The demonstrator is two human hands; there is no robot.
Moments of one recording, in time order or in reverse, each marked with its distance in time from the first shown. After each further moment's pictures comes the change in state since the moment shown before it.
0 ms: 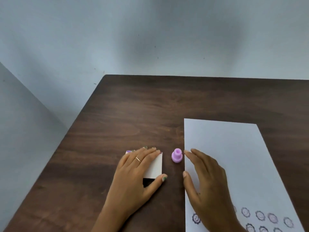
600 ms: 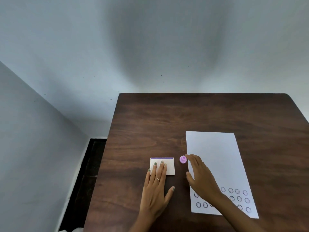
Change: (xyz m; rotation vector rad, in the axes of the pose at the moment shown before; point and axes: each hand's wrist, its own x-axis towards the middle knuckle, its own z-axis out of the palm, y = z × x) left_hand -0.036 0.027 -0.050 0.113 -0.317 -0.130; right_hand 0.024 -0.065 -0.058 -0.014 -0.364 0.219
